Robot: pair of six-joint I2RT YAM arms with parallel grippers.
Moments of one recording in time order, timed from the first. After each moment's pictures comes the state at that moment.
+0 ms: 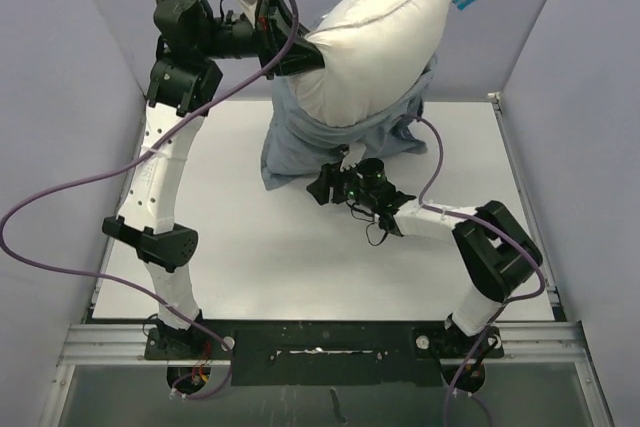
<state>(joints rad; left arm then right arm) -0.41 1.90 2.52 -0.29 1.19 -0.37 0.62 1.60 0.78 0.45 -0.17 0.36</state>
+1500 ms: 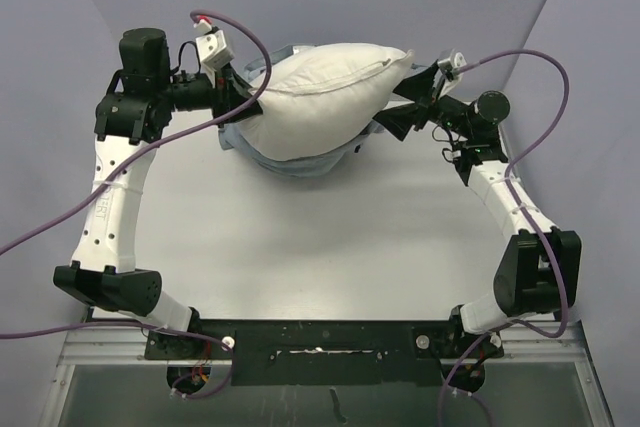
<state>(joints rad) -0.17 1.53 1.96 -0.79 1.09 0.30 0.08 1.46 1.15 0.65 -1.01 0.35</state>
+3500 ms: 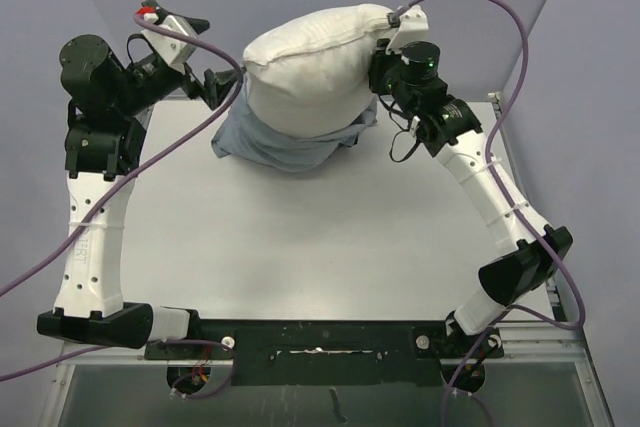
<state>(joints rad) -0.11 1.35 1.85 -0.32 0.62 0.30 0.46 1.61 1.81 -0.35 0.20 0.14</state>
